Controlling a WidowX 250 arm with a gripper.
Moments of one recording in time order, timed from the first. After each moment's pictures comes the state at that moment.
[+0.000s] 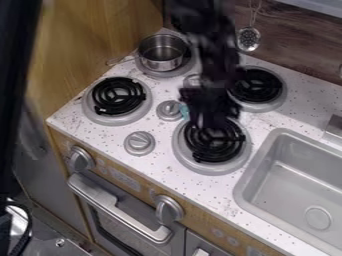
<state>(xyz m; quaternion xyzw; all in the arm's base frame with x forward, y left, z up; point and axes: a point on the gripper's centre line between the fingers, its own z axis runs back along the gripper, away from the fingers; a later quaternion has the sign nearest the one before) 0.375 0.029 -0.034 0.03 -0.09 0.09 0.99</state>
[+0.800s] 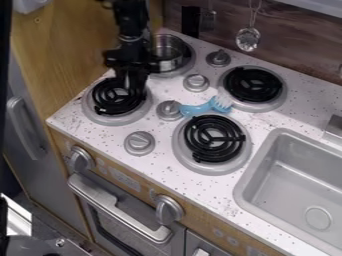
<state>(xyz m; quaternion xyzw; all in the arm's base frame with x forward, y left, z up) 0.388 0.190 -0.046 0.06 -0.05 0.23 0.97</state>
